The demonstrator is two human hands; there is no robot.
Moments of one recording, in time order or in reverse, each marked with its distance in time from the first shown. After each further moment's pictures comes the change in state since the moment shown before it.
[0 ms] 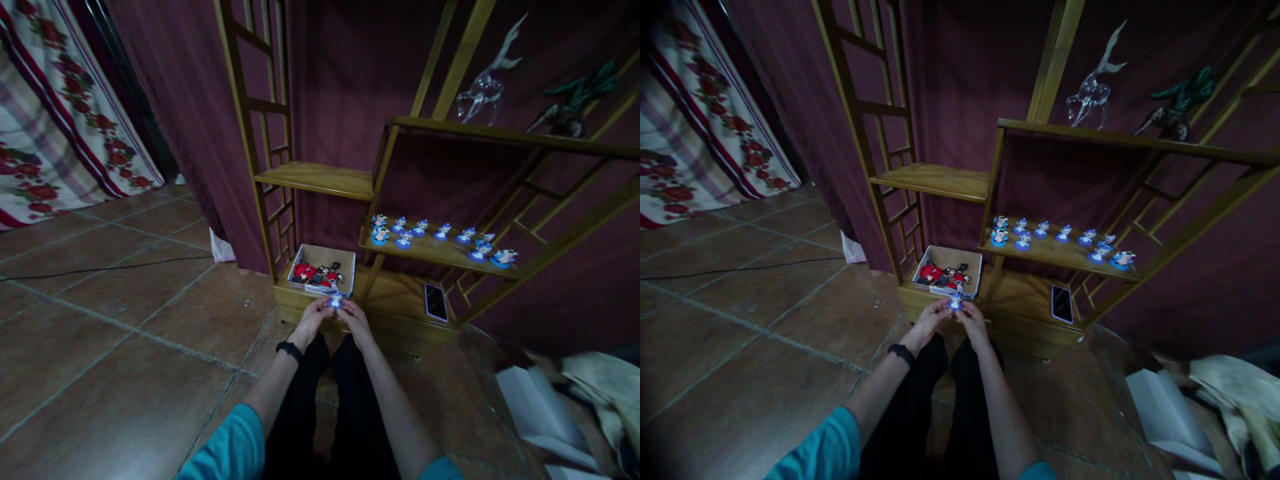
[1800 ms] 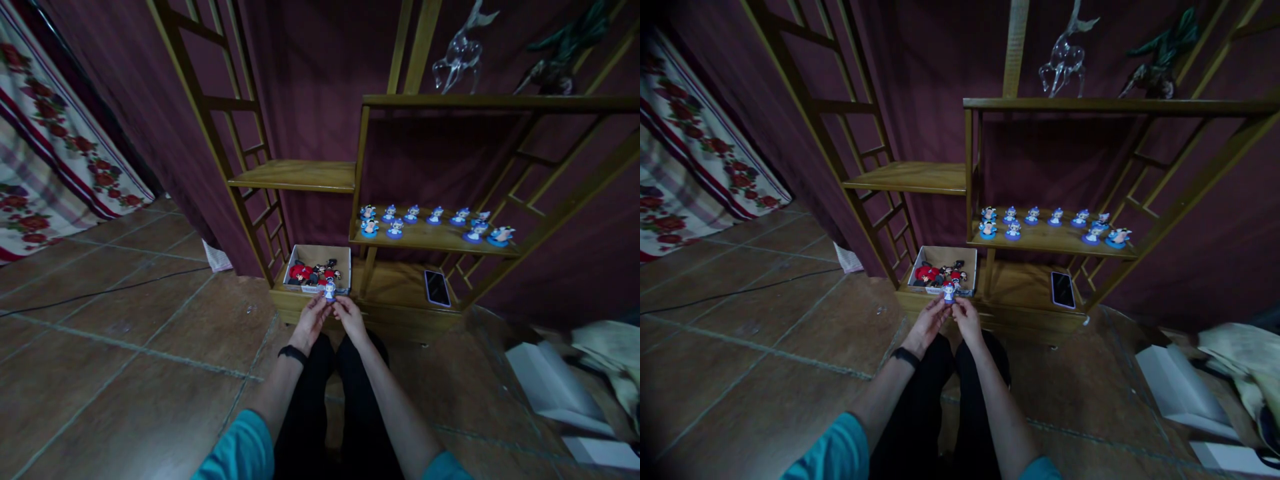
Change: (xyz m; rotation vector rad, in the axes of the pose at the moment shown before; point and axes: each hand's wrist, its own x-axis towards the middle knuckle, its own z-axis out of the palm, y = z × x) left_hand 0.008 -0.001 0.007 -0.242 0.163 -0.100; right_hand 0.007 0.009 0.006 -0.092 0.102 -0.067
